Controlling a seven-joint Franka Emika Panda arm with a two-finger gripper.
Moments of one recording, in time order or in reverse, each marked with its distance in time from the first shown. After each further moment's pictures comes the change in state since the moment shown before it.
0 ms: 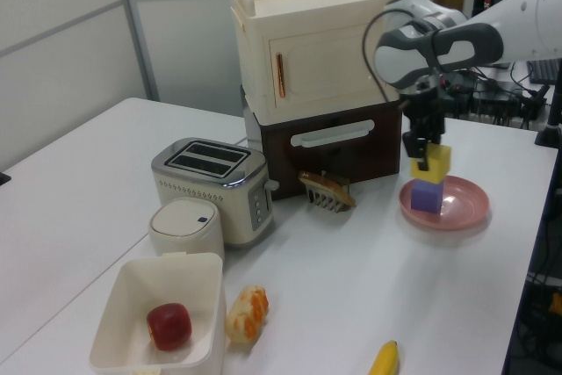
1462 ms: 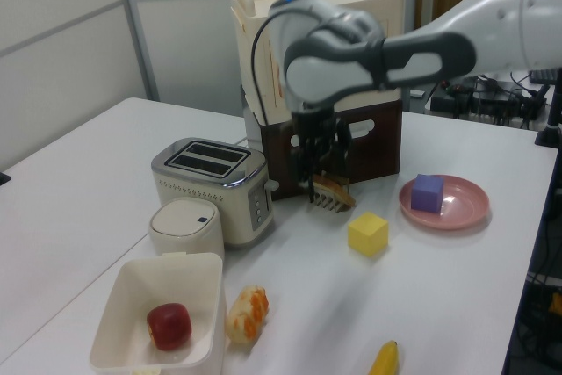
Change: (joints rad) arm -0.014 -0.004 0.460 0.185 -0.002 -0.066 0.547
